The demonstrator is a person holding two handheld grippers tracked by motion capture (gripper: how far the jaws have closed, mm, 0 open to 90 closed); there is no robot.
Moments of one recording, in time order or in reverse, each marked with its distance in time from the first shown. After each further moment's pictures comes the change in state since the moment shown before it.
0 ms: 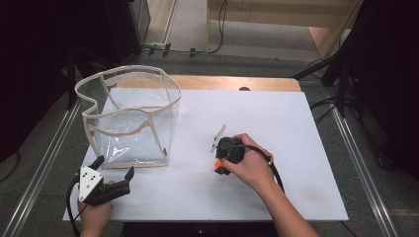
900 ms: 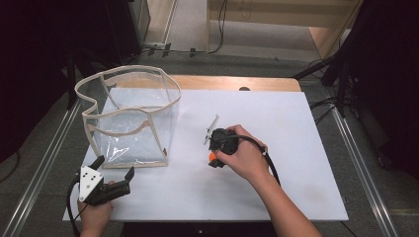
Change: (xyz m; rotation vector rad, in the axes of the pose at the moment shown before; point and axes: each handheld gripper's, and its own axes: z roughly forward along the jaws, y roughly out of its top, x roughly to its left) left arm 0.000 0.000 0.000 0.000 -0.001 0.002; right arm -0.007 0.027 -0.015 -0.007 0.017 -0.020
